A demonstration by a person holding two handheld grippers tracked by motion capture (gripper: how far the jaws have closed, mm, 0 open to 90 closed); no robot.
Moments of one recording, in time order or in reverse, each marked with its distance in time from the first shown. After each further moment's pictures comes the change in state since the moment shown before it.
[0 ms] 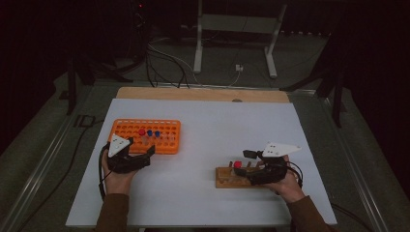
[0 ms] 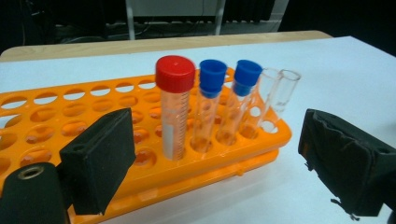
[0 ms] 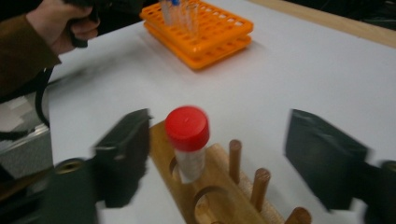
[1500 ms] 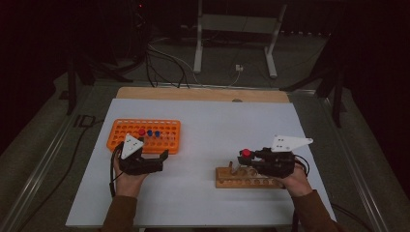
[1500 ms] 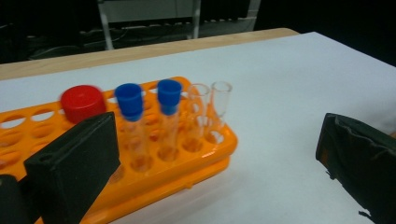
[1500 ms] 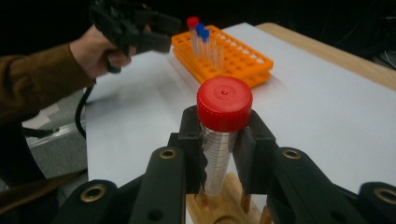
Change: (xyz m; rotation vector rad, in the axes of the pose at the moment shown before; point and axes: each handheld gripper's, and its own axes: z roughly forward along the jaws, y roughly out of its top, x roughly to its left) left arm -0.038 0.012 0.005 0.005 -0.084 0.072; right arm 0.002 0.034 -0.026 -0.076 0.090 -0.060
